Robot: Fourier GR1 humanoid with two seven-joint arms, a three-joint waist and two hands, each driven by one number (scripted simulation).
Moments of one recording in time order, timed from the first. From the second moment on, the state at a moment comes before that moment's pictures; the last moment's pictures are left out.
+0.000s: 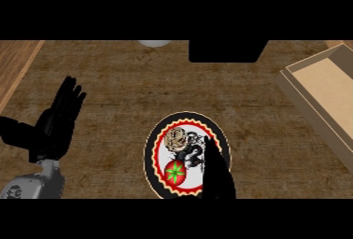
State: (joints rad) left arm -0.13 0.23 -0.02 -1.62 0.23 0.19 0.18; right arm -0.04 -0.02 0.77 -1.68 0.80 -0.39 1.10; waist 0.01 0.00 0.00
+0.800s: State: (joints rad) left arm -0.11 0.21 0.00 -1.63 0.21 0.17 0.17; right arm -0.17 -0.01 0.83 -1.46 0.69 -0.53 1.09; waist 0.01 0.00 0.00
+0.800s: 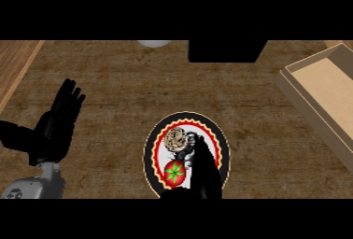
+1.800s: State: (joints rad) left arm -0.10 0.18 0.02 -1.67 0.18 0.15 0.21; right arm -0.25 -0.07 0.94 -1.38 0.77 -0.52 1.03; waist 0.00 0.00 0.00
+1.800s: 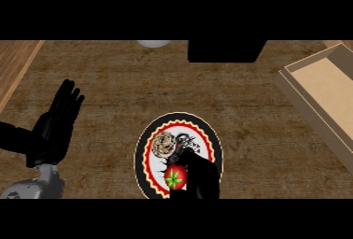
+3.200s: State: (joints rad) left arm -0.09 0.18 0.05 -1.66 0.17 0.14 0.20; right arm -0.25 -0.75 0.66 -2.26 0.73 -0.22 0.77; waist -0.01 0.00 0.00
